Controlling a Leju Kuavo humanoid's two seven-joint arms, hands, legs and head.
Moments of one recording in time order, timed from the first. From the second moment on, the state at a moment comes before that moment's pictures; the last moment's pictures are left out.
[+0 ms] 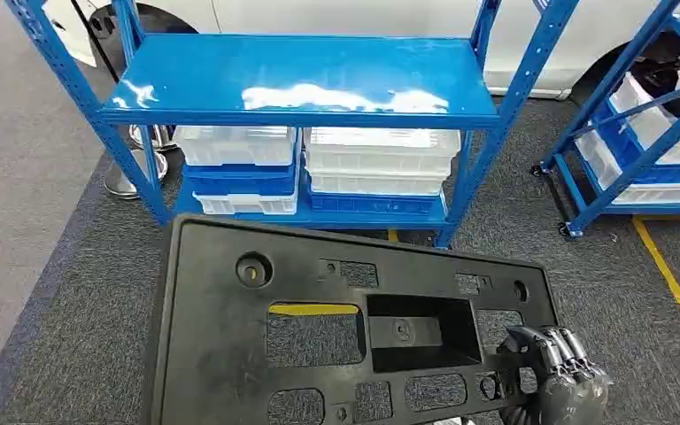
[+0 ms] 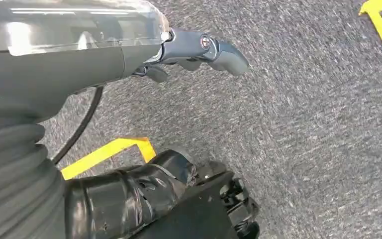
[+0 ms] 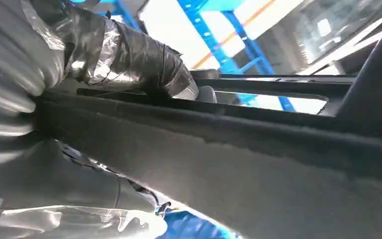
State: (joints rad) left arm -0.08 -0.22 0.96 -0.21 -1.24 0.30 -0.44; right arm 0.36 0.19 0.00 -1.98 0.85 -0.69 -0.58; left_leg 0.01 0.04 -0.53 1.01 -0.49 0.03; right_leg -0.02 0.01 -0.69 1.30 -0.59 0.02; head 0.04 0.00
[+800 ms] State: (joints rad) left arm -0.07 -0.22 0.98 -0.21 -1.24 0.31 -0.44; right arm 0.40 0.29 -0.12 -2.09 0.55 -0.69 -0.69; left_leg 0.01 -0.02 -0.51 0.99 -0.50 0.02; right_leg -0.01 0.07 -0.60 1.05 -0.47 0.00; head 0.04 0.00
